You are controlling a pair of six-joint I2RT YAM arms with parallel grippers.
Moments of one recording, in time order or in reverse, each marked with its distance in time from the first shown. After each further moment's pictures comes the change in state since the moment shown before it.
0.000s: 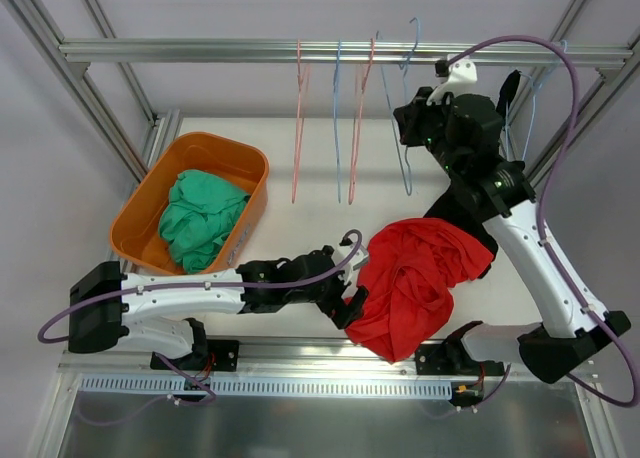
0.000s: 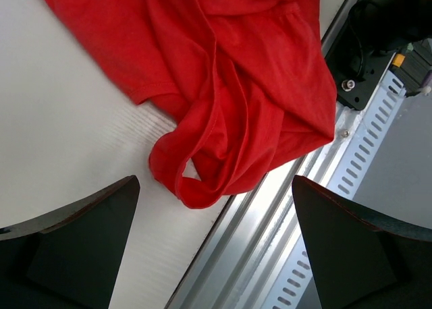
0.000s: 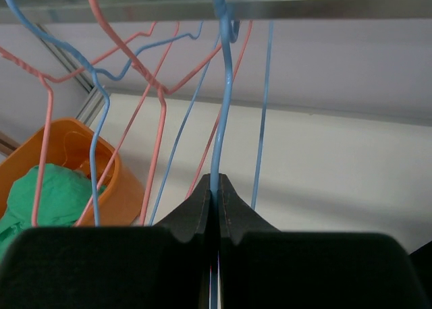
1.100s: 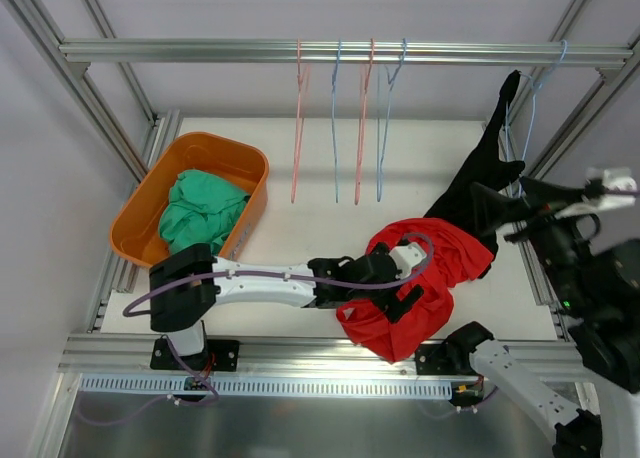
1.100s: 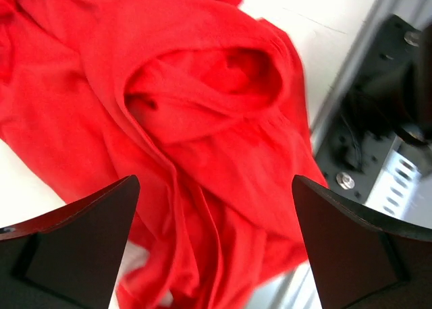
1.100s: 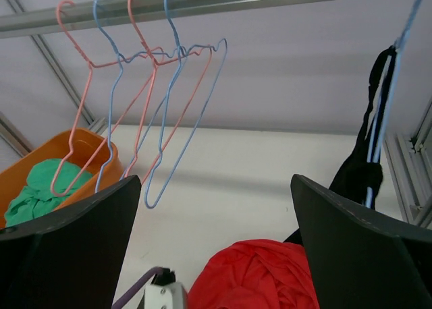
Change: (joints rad) left arm -0.058 0.426 0.304 0.161 -0.051 0.061; right arm -0.009 -0.610 -0.177 -0.261 0.064 -0.080
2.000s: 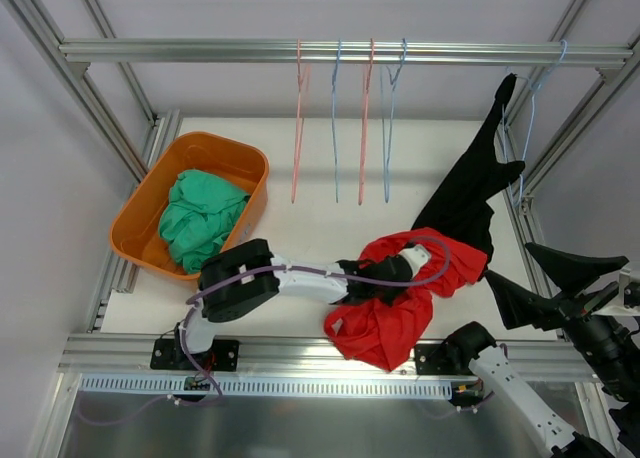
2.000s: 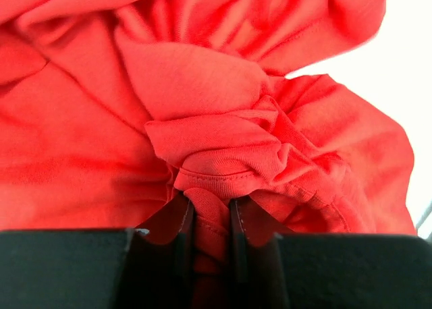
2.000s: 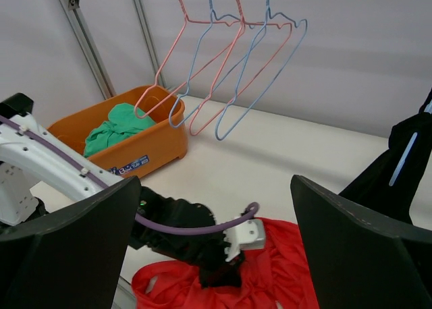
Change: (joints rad) left arm 0.047 0.363 0.188 0.008 -0.087 0.006; right arm 0.000 -0.364 -0.009 -0.266 -0.291 -0.018
